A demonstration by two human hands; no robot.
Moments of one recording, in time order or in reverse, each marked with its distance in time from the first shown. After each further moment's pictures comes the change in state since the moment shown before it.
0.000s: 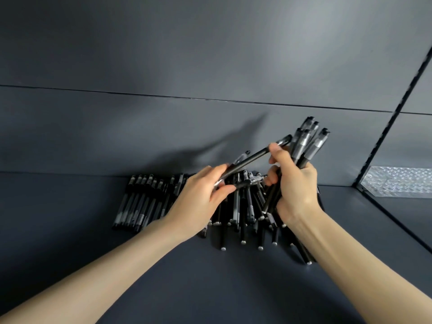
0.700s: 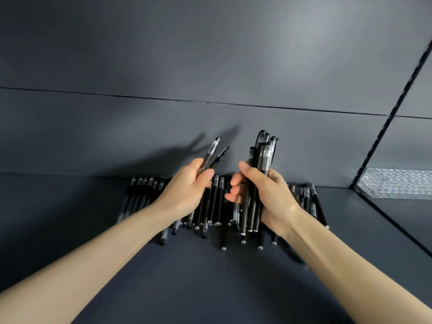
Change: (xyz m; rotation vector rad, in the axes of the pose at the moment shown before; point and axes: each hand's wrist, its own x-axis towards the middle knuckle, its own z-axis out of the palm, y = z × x) left_hand 0.011 -0.009 -0.022 -0.204 -0.088 -0.326; right_hand -0.012 0.013 0.010 0.028 -0.420 0.284
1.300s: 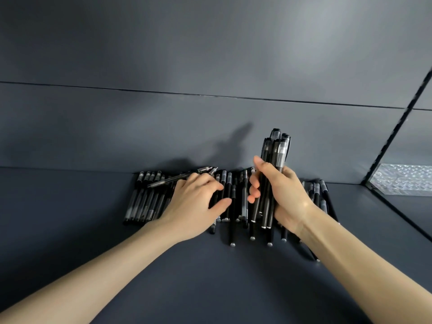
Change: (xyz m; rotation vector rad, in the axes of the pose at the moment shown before) left_hand -0.021 -0.019 0.010 0.663 -0.060 0.156; right_hand 0.001 0.001 -0.007 -0.056 0.056 0.017
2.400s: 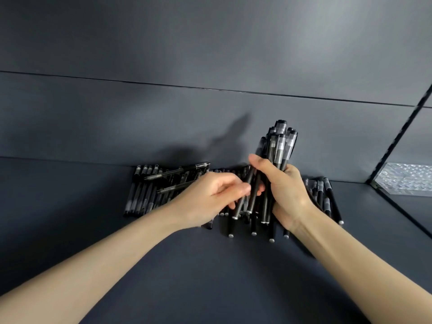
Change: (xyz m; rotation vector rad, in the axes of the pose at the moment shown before) left_hand 0.000 0.020 -0.022 -0.717 -0.205 0.052; right_hand -0.002 0.003 0.006 -0.113 0.064 -0.094
